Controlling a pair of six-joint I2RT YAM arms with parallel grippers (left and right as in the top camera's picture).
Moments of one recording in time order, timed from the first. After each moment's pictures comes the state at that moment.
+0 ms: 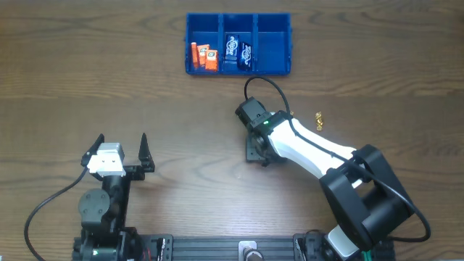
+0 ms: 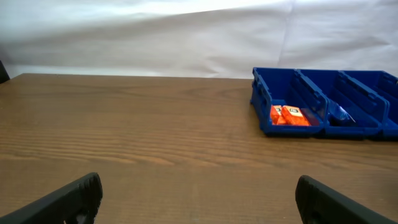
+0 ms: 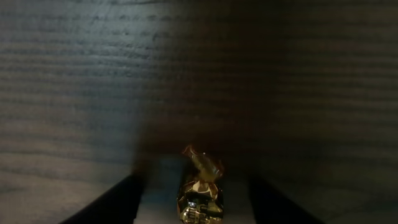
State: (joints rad) left arm -0.05 0.02 0.03 -0.13 -0.03 -0.04; right arm 0.62 1.75 0.95 -0.71 0.03 0.61
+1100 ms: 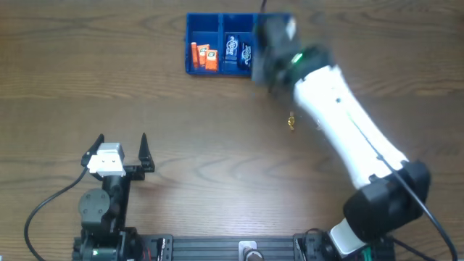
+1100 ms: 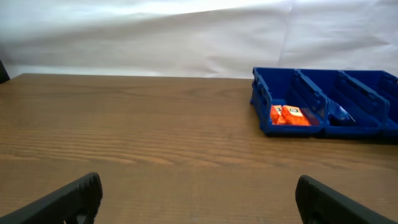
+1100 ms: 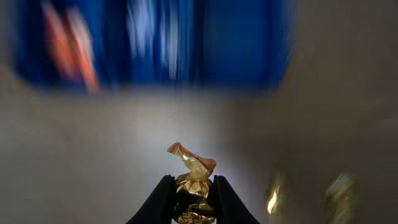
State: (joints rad) left arm -0.05 0.01 0.03 -0.13 -0.03 -0.03; right arm 0.42 1.75 1.67 -0.89 0.16 0.43
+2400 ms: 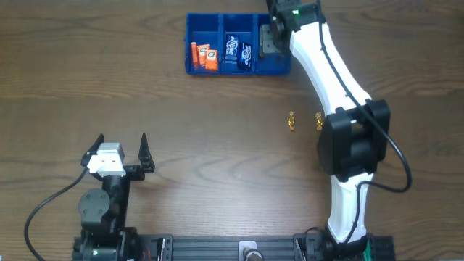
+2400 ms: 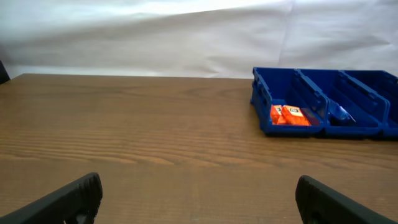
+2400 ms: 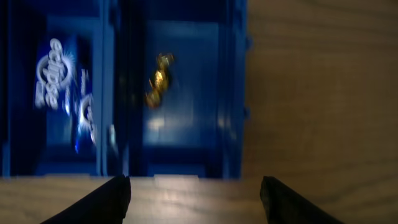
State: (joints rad) left arm -0.05 0.02 0.03 -0.13 -0.03 -0.03; right arm 0.29 2.15 2.00 -1.00 0.18 0.25
